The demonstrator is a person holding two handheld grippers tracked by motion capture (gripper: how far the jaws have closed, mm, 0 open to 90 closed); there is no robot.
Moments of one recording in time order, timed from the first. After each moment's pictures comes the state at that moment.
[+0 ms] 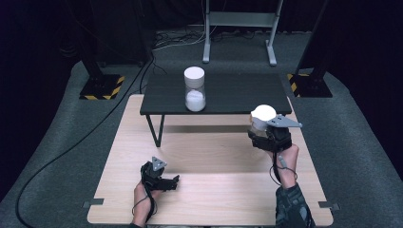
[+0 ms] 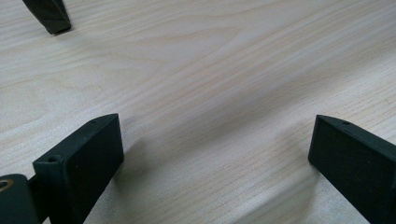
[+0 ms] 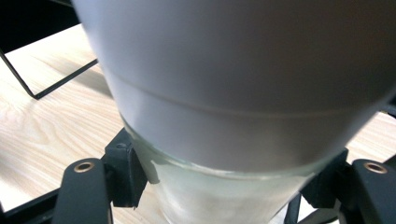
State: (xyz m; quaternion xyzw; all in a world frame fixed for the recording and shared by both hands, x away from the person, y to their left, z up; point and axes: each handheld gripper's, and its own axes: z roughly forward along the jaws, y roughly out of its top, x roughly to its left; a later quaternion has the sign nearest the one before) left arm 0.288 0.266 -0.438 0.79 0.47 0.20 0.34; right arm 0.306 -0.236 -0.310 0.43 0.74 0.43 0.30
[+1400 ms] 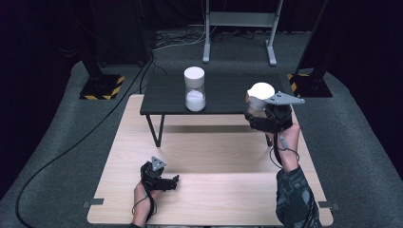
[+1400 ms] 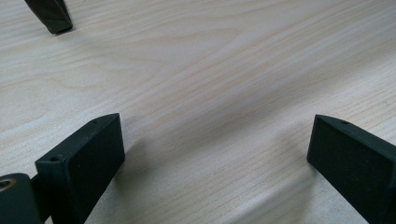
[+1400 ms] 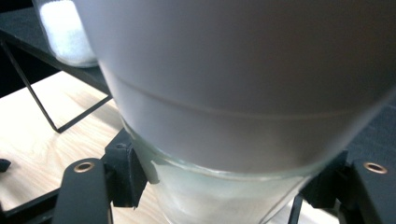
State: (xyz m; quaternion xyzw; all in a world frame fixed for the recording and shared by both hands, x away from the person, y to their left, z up) left arm 0.288 0.267 -0.439 0.78 0.48 0.20 0.35; right arm 0.322 -0.226 -0.248 0.40 0.74 0.45 0.30
